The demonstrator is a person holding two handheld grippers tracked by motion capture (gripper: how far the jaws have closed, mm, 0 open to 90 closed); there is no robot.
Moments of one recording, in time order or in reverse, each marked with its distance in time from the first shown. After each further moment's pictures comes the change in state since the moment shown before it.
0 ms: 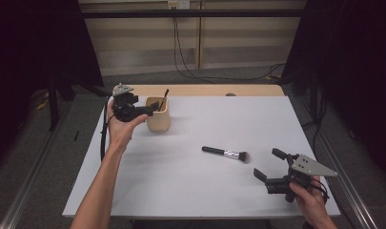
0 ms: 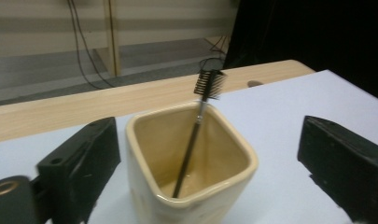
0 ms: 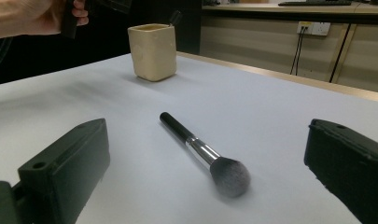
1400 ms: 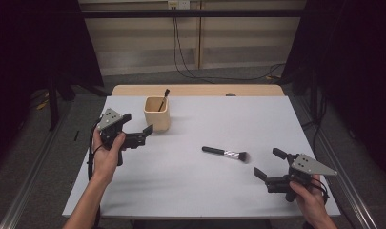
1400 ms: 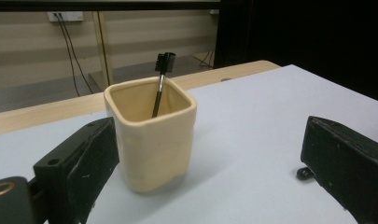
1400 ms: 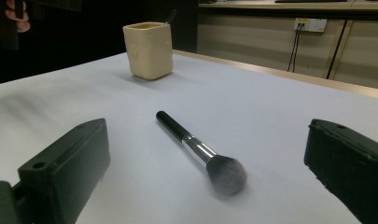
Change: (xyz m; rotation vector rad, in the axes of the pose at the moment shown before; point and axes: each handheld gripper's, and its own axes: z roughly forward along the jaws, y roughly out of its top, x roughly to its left) left arm -0.038 -0.046 -0.075 -0.094 -0.002 0.093; right arm -0.002 0.000 0.001 0.009 -0.012 0.012
